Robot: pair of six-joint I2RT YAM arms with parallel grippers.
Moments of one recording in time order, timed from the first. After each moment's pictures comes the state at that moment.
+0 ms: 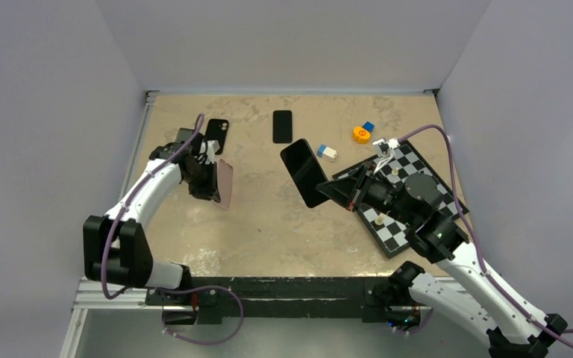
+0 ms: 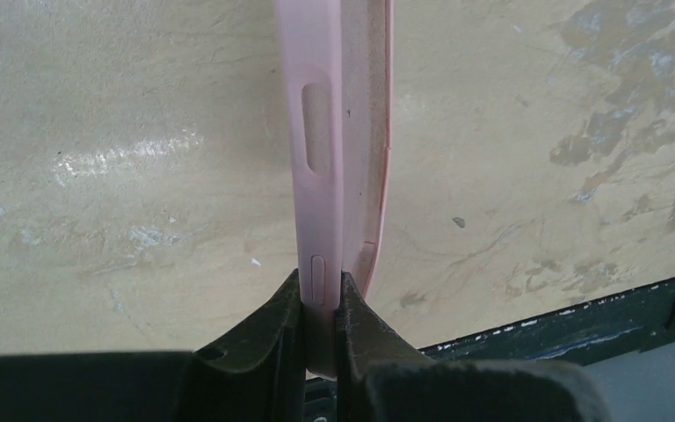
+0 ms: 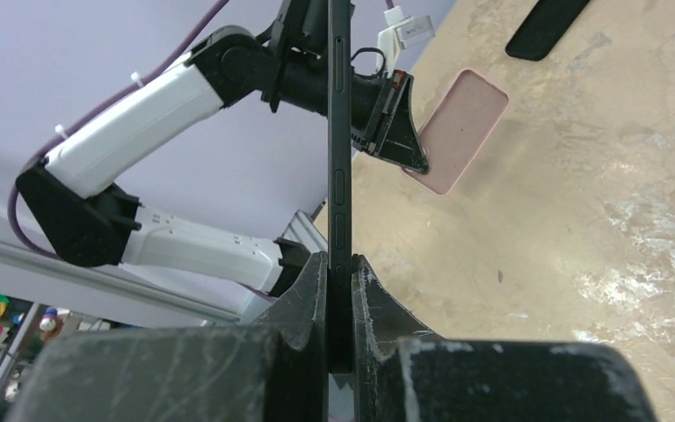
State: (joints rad) left arm -0.17 1.37 1.04 -0.89 0.19 -0.21; right arm 0.68 0.67 0.80 -0.13 -0.29 0.83
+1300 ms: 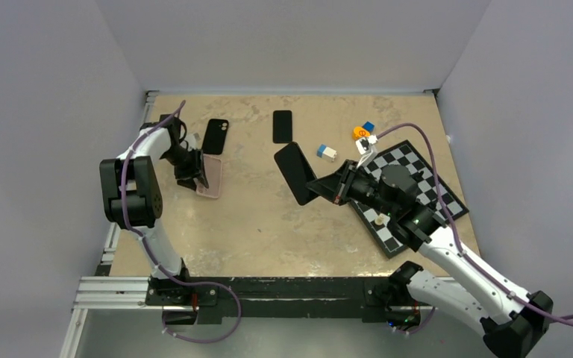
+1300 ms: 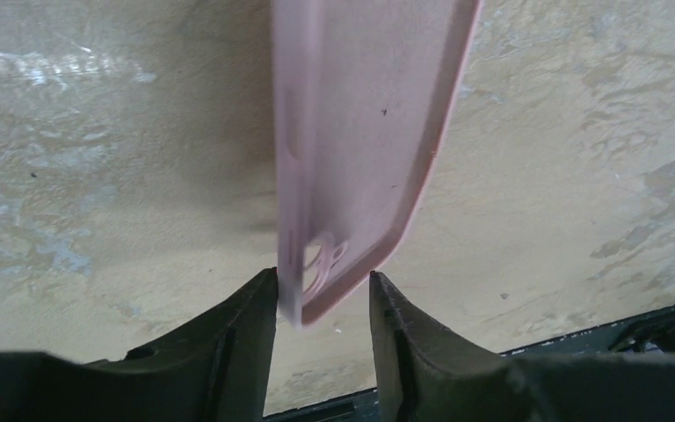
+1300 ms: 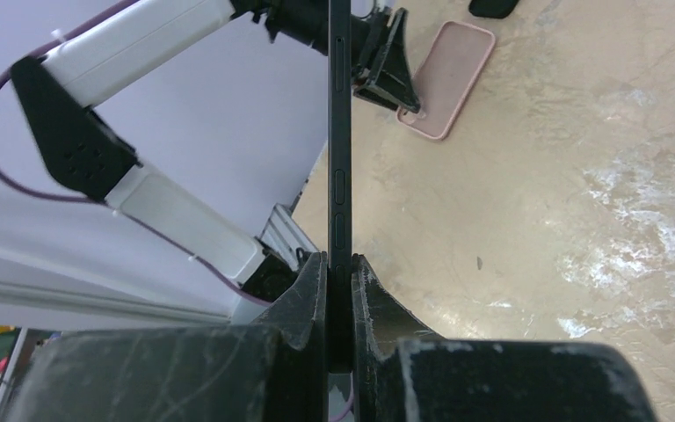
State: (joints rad) left arm 0.11 1.88 1.36 -0.99 0.31 -0.07; right arm 0.66 0.79 0.73 -0.04 -0.31 0.86
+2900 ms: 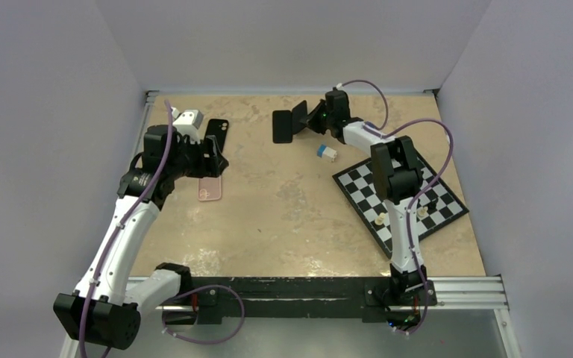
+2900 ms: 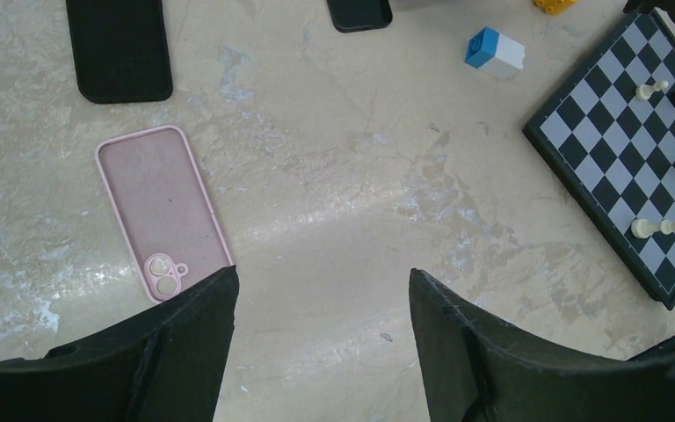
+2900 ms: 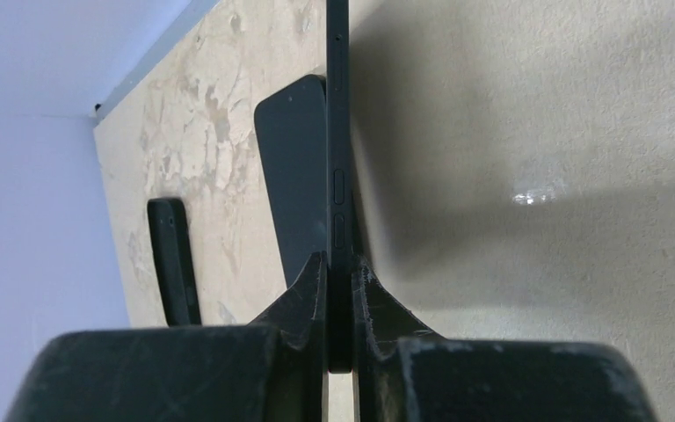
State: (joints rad) left arm -0.17 1.02 1.06 -0.61 0.23 -0.20; right arm 0.33 2.30 1.72 0.01 -0.14 0.91
